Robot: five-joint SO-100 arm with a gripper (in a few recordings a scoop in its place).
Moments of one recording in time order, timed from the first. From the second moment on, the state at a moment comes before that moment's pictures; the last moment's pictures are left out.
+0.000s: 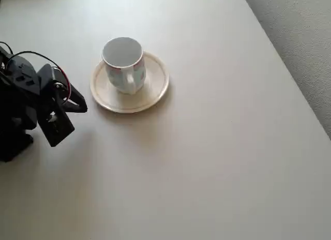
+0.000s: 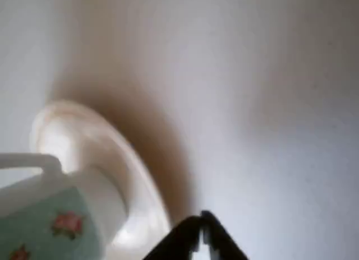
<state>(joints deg) 6.3 188.3 169.7 74.9 -9.9</state>
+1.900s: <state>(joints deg) -4.1 105.6 91.7 94.1 -17.1</state>
